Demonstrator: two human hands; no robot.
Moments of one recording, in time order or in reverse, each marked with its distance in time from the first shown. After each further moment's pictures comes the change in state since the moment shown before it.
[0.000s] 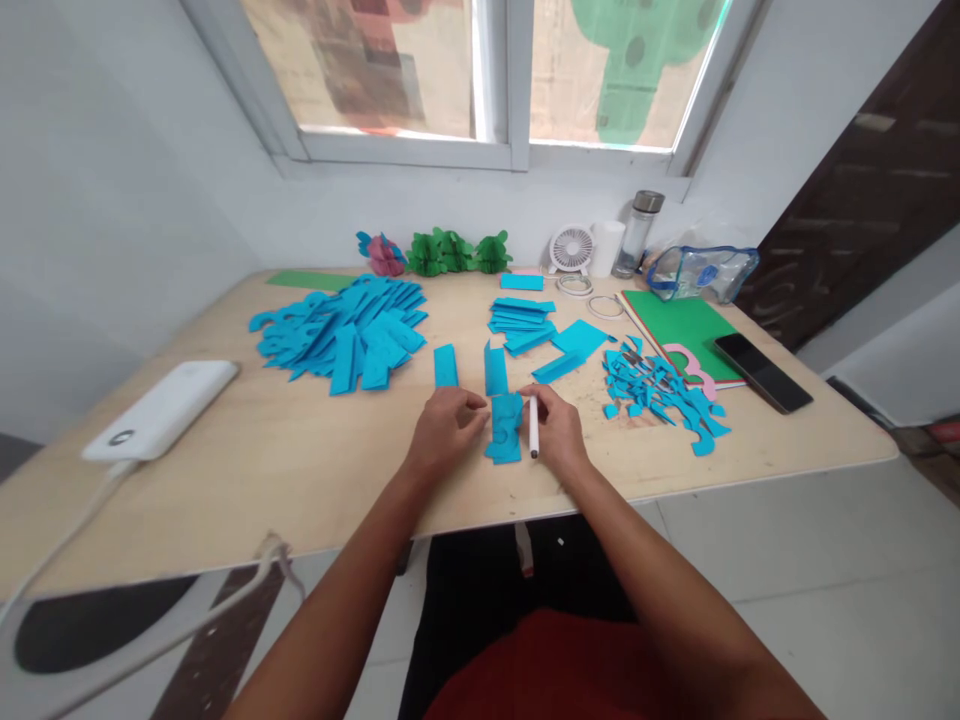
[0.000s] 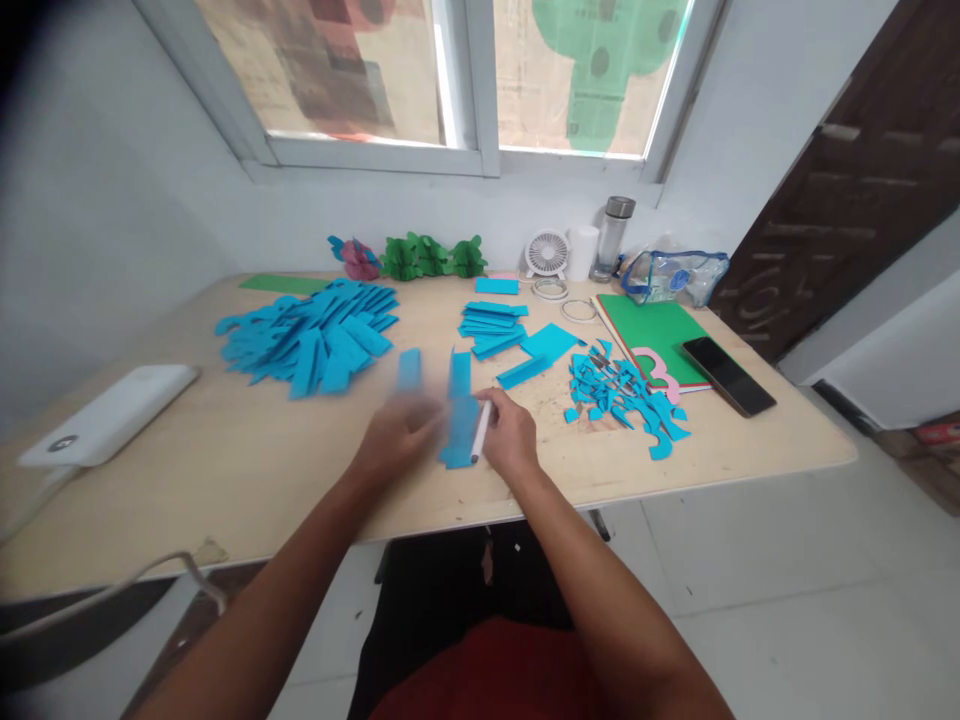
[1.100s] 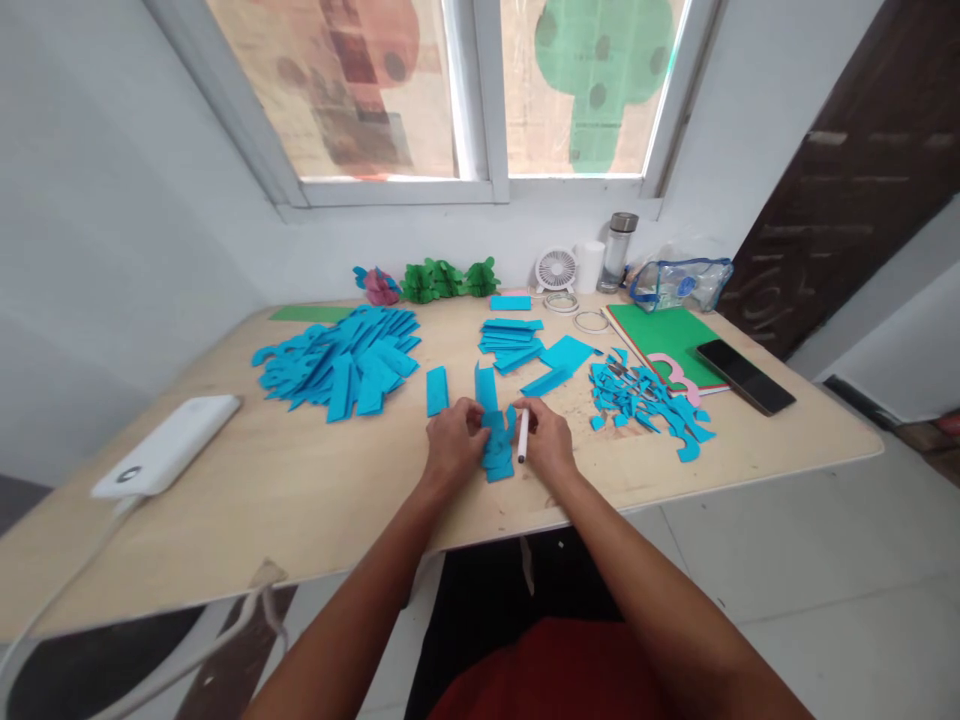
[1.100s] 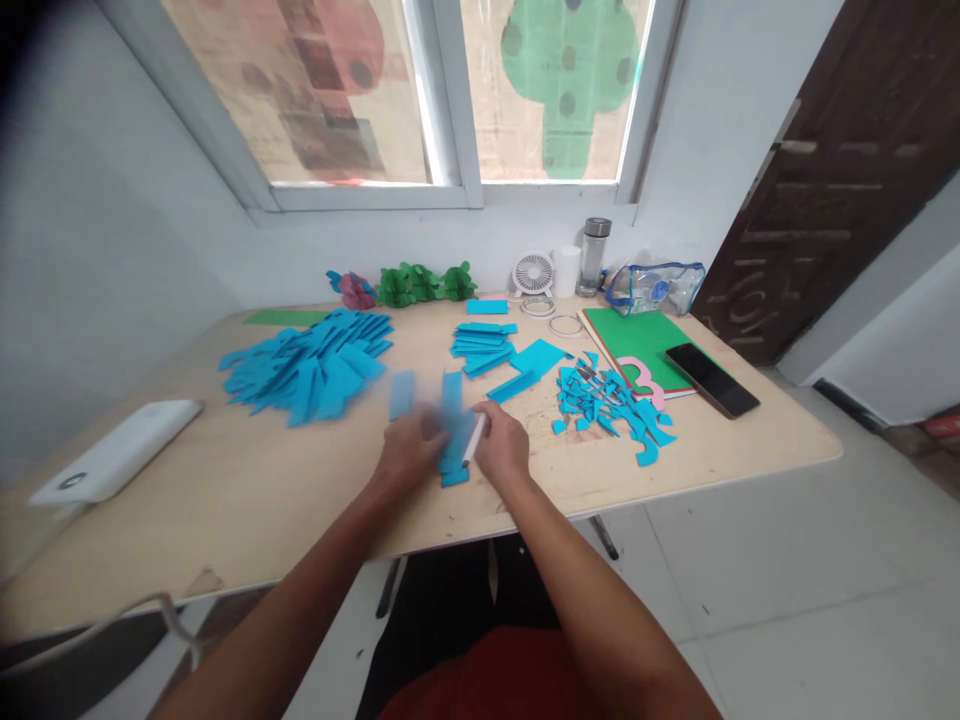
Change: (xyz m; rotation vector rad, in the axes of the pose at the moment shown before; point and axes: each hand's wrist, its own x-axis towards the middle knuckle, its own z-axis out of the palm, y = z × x) left_hand 0.016 0.015 0.023 0.197 0.005 -0.119; right_hand 0.003 -0.004 -0.004 -0.082 0.071 0.033
